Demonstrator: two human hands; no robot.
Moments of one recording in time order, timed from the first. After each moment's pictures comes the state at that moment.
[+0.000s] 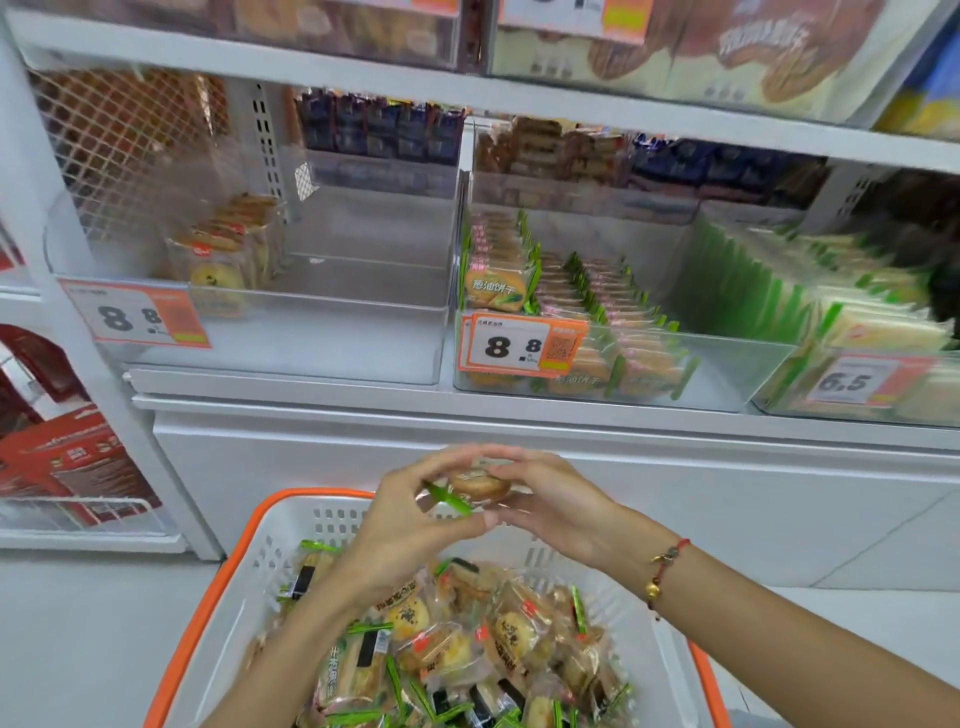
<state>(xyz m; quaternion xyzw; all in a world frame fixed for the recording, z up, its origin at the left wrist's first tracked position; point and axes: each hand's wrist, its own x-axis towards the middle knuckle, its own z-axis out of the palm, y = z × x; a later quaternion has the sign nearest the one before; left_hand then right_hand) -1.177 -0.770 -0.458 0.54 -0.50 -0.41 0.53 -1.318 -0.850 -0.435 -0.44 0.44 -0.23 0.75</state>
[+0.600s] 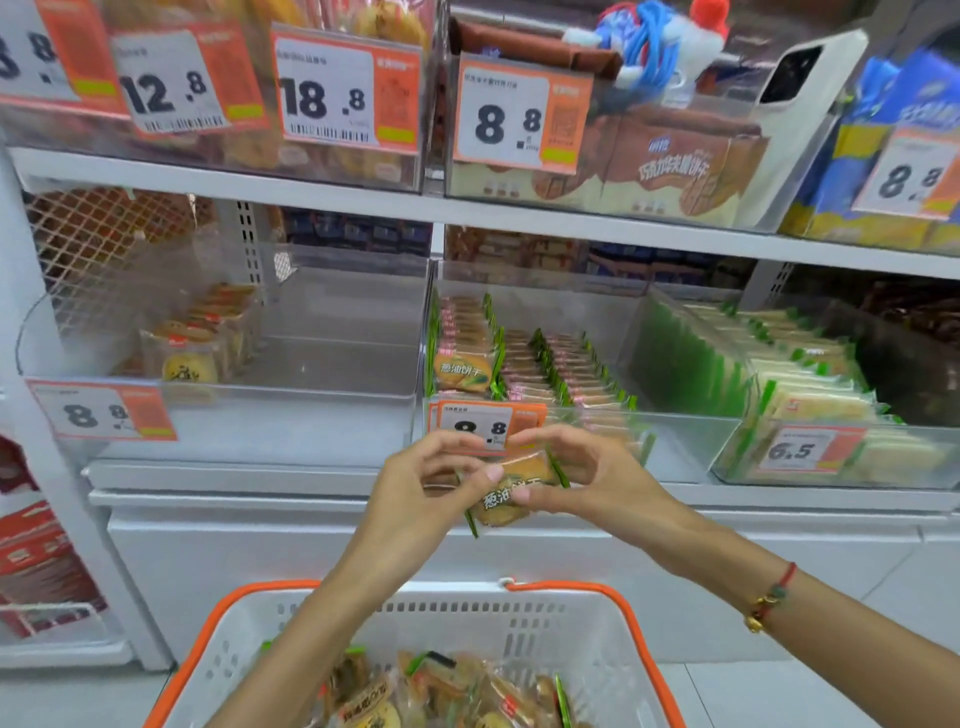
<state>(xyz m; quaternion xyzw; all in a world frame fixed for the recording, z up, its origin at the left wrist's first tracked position) -1.196 -0.809 -0.378 0.52 -0.52 -0.34 0.58 -1.370 -0.867 -0.342 -0.75 0.38 -0.27 0.47</state>
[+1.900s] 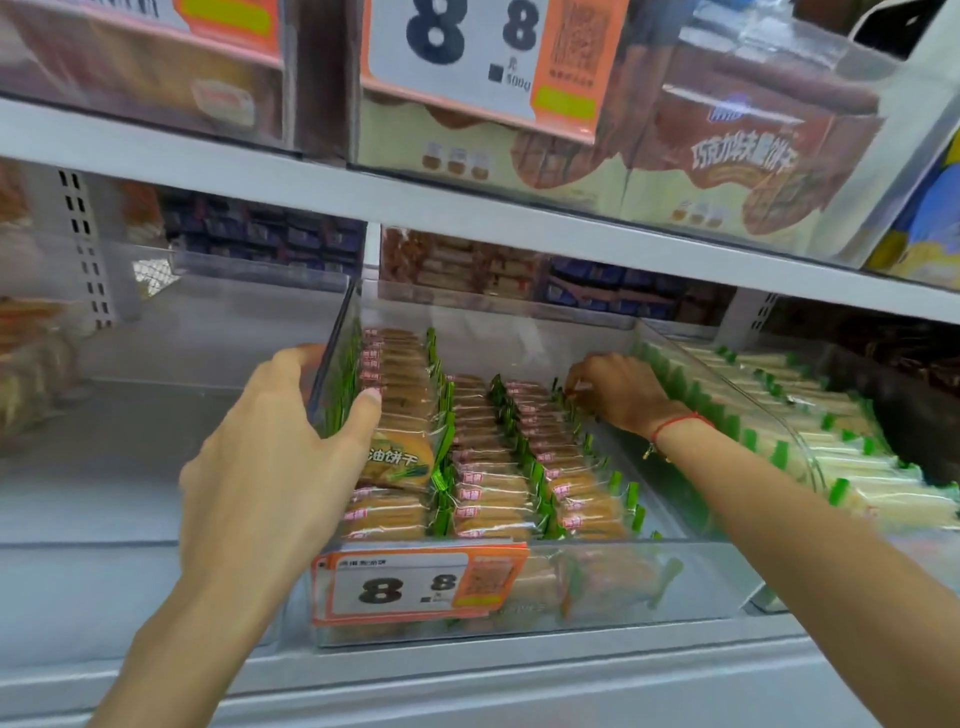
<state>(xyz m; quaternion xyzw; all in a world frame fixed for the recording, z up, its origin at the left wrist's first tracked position) -1.160 -0.933 -0.335 0.74 -0.46 -0.03 0.49 -1.401 -1.177 -0.344 -0.84 0.52 -0.06 -0.15</state>
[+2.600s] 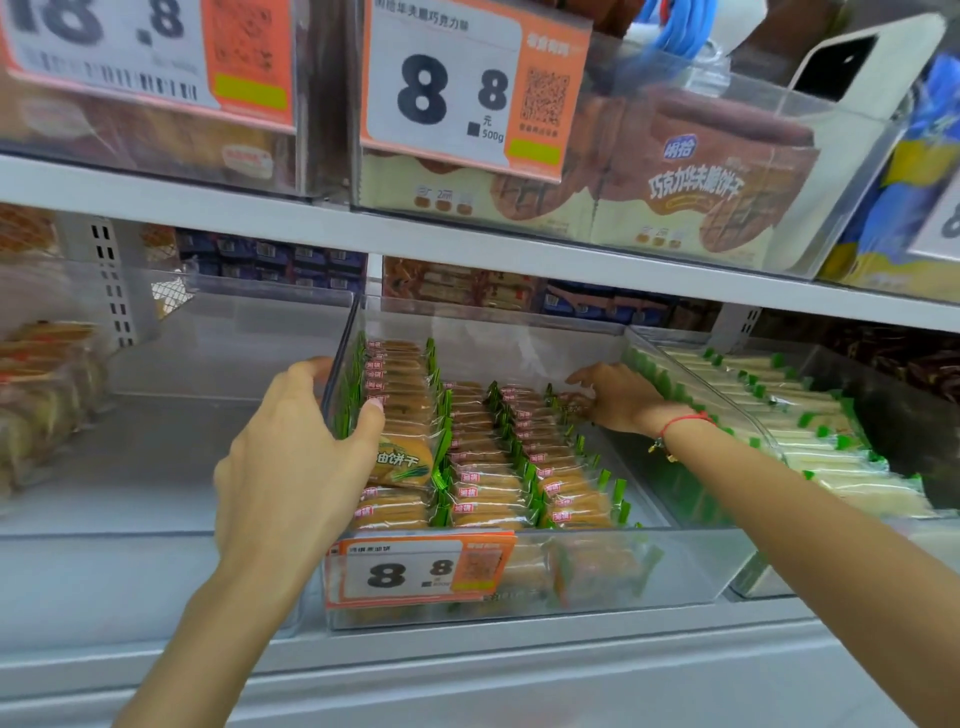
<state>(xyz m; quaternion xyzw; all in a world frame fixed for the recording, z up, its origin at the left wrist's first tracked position) -1.164 -0.933 -0.332 0.75 -0.46 -0.01 0.47 -1.406 -1.166 -0.338 -0.82 0.57 -0.07 -0.02</state>
